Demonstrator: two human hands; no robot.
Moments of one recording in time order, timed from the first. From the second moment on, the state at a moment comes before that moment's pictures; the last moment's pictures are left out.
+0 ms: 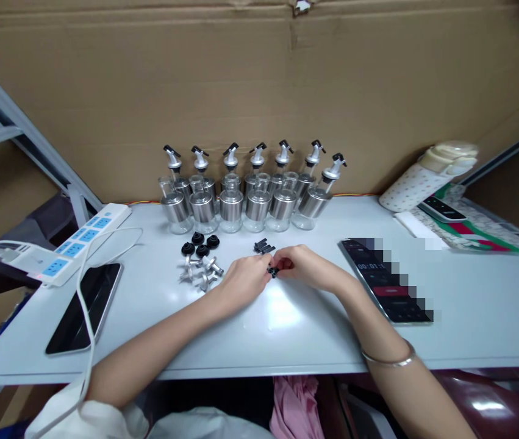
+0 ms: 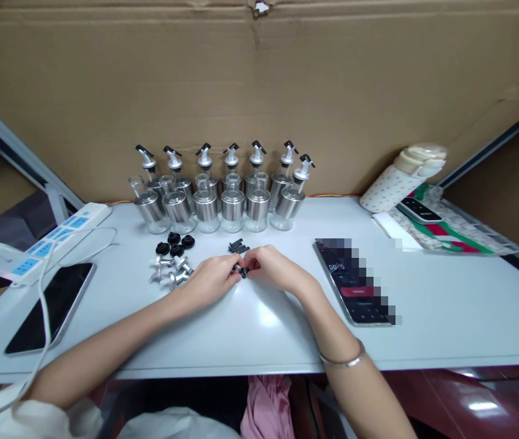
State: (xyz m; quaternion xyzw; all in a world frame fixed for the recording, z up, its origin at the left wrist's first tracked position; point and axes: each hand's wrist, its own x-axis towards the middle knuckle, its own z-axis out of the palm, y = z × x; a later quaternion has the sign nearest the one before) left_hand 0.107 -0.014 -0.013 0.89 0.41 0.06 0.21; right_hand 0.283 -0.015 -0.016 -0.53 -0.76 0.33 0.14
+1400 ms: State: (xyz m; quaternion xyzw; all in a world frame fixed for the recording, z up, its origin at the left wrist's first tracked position) left_hand 0.045 -0.061 -0.018 0.60 0.30 0.31 0.68; right_hand 0.211 -0.057 -0.007 -0.34 -0.80 0.26 0.41
